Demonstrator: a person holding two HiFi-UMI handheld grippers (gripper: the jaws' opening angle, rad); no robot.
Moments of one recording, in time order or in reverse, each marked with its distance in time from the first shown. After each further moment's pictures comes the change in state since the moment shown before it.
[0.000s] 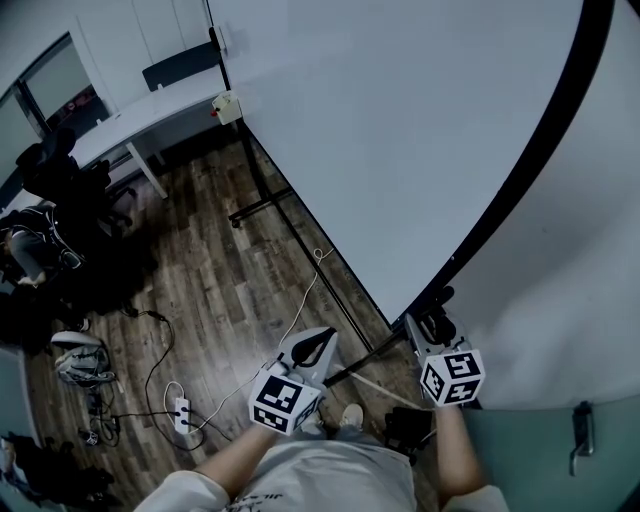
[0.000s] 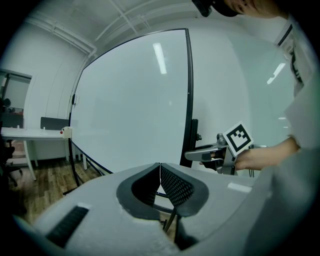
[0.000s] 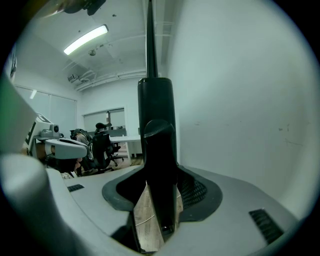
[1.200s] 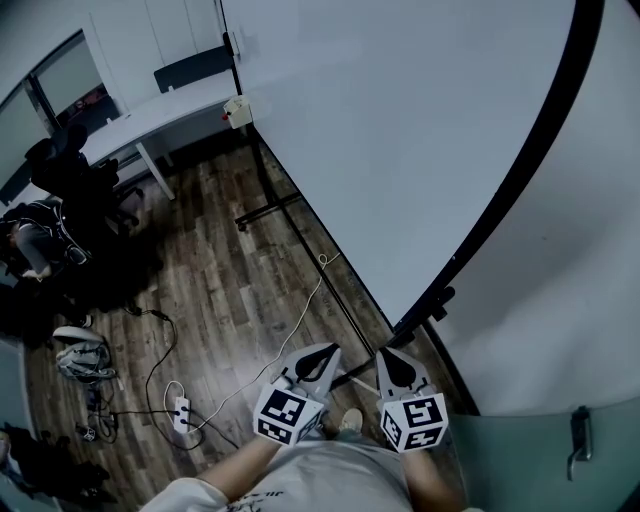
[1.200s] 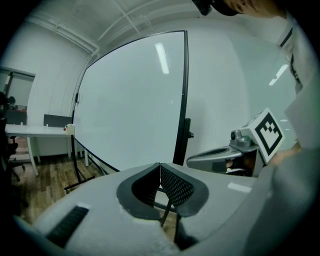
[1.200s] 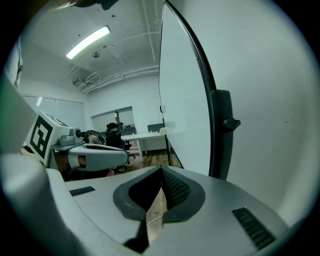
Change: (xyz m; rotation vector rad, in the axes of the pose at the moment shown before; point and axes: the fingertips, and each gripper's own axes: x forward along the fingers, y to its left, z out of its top) left arm -0.024 -0.018 -0.015 -0.016 0.017 0.018; right arm -0.036 0.112 -0.013 0.026 0.046 0.096
